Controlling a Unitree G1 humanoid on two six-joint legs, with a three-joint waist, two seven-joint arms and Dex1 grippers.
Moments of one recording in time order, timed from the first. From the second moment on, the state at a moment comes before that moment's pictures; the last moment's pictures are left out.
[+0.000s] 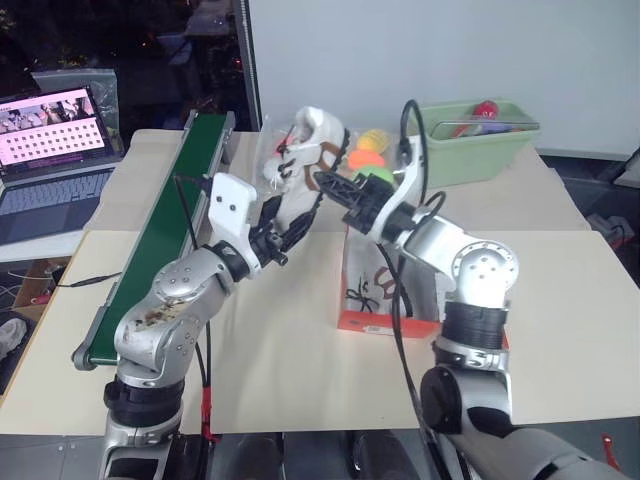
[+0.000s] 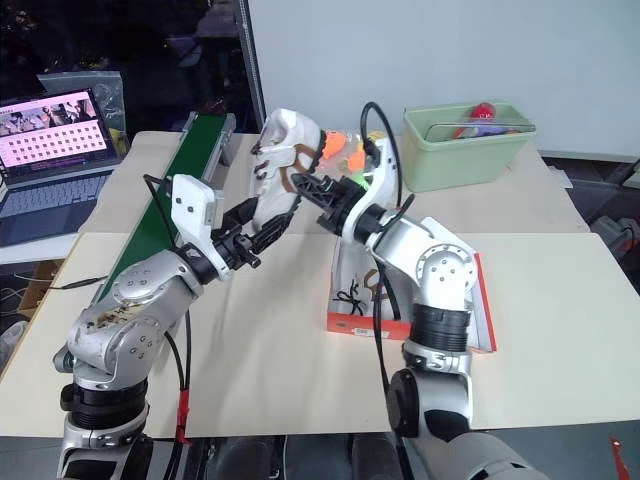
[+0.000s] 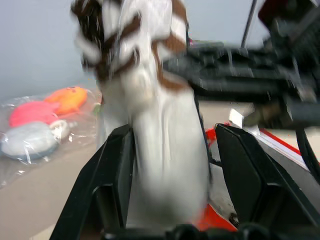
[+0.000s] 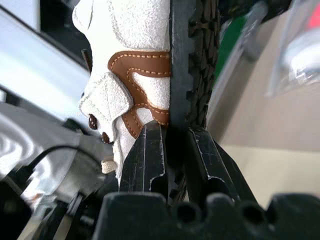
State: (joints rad) left arm -0.42 0.35 0.01 -0.52 -0.50 0.77 -0.34; right arm -0.88 -0.12 -0.36 0.03 1.02 1.09 0.03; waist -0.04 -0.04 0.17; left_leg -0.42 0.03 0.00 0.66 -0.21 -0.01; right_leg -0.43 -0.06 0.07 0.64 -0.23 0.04
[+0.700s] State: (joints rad) left arm -0.39 0.38 0.00 -0.53 -0.52 0.78 -0.38; right arm -0.92 -0.54 -0.10 0.26 0.80 1.44 0.29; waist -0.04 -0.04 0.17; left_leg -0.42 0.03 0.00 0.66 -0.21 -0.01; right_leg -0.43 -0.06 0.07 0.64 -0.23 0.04
